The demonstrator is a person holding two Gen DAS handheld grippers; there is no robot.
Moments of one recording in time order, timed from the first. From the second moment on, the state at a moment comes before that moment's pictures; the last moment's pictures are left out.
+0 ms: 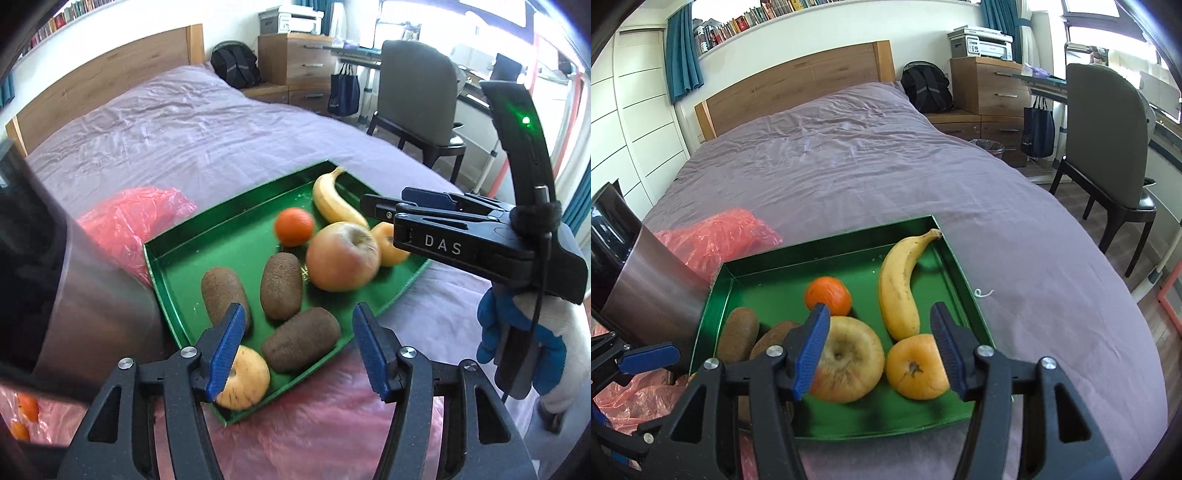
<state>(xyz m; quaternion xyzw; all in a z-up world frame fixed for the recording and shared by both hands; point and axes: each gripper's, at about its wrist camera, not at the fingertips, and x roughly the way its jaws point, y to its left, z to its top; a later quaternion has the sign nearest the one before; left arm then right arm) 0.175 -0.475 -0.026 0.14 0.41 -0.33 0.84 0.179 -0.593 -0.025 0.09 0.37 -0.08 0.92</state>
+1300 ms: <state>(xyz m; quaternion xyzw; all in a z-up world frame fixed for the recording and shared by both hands) 0.041 -0.184 0.017 0.07 0.36 -0.16 0.92 0.017 -0.362 0.032 0.09 0.35 0.00 0.93</state>
